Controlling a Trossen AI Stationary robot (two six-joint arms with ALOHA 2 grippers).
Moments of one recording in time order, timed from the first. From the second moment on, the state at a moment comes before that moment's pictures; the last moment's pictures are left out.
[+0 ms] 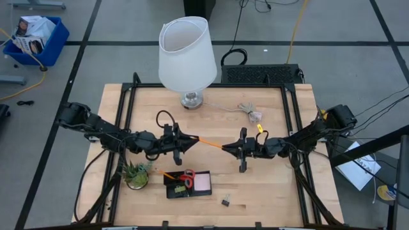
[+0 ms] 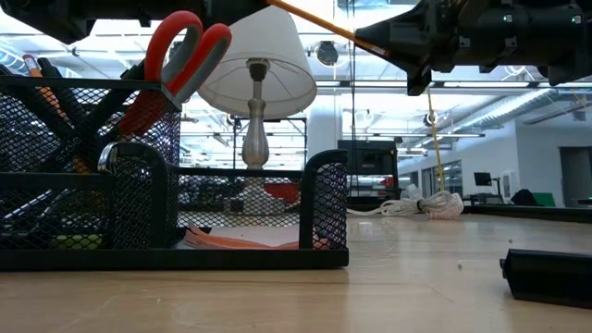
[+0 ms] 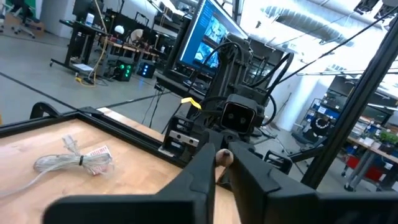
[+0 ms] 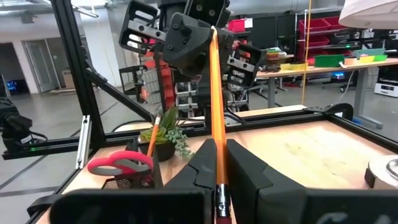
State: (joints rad) left arm -0.28 1.40 0.57 1.00 -0.42 -0.35; right arm 0.32 1.48 0.39 1.17 0.39 0.10
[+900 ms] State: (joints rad) left arm -0.37 1.39 0.57 1.01 -0.33 -0.36; right arm 0.33 1.48 0.39 1.18 0.08 0.10
